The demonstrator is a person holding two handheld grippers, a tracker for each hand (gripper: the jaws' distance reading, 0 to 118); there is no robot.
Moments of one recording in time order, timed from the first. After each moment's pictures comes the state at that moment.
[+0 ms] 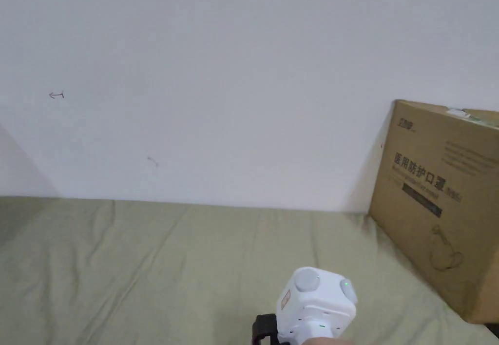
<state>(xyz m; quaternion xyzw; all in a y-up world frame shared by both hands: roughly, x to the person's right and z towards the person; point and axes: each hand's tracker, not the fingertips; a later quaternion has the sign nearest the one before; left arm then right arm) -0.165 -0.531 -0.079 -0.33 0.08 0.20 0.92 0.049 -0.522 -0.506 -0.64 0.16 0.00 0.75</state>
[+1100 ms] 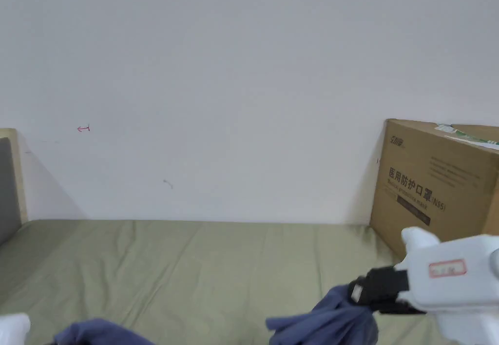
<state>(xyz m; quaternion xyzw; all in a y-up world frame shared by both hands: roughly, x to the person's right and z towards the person) -0.197 -0.337 -0.033 -0.19 0.08 0.12 0.97 0.253 -0.270 -0.275 -0.37 0.32 -0.11 0.87</state>
